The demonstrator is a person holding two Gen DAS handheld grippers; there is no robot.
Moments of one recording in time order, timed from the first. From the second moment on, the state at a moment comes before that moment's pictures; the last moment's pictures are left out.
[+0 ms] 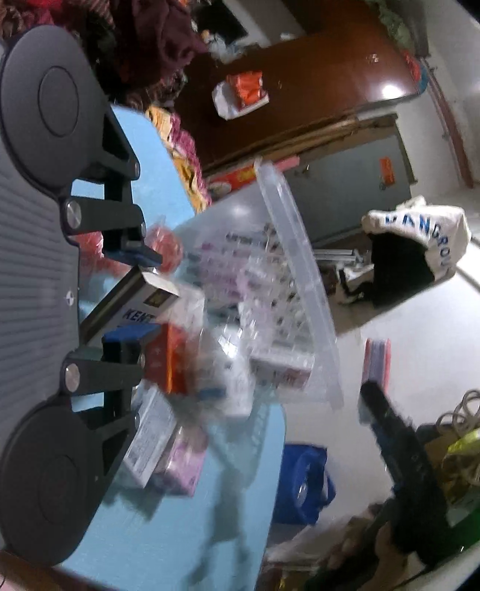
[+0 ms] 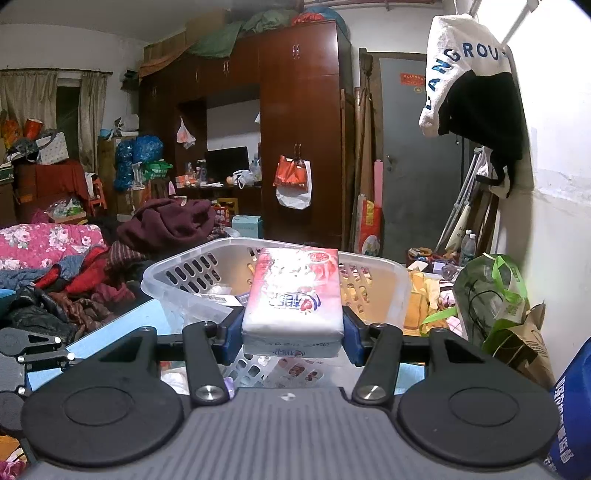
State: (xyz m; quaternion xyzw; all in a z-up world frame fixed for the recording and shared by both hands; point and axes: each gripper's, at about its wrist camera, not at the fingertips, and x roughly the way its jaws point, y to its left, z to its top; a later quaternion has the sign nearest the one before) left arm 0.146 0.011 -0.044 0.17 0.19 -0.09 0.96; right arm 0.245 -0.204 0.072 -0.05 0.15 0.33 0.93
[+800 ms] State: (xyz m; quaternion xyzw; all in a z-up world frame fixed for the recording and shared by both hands) left arm 0.153 0.004 -0.047 0.07 0.22 -0.17 0.96; right arm 0.235 -0.202 0.068 -0.06 0.15 0.34 0.93
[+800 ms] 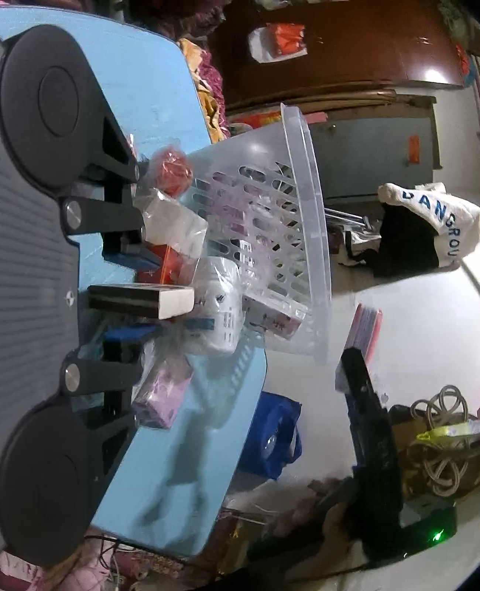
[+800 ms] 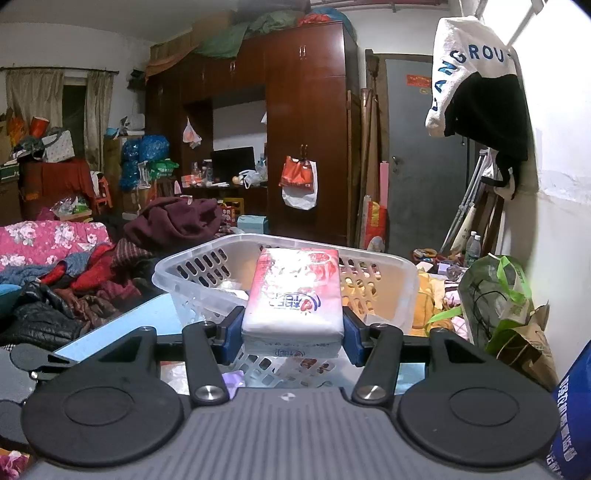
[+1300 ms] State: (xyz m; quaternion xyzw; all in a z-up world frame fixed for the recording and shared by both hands) left arm 0.207 0.036 0.083 -0.01 0.07 -0.15 0.99; right arm 0.265 -0.164 0.100 -0.09 0.14 0.32 0.93
